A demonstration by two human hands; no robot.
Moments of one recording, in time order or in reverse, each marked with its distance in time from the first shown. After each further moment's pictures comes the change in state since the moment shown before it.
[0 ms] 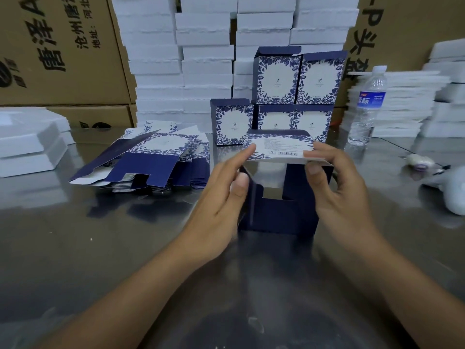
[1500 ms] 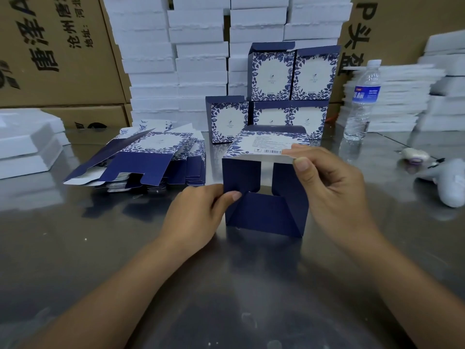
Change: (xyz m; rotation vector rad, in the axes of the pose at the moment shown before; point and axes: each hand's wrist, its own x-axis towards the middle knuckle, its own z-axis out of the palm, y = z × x) left_hand 0.000 -0.014 -0.013 0.597 0.019 -0.082; right_hand 0.000 -0.012 0.001 0.086 -0.048 -0.149
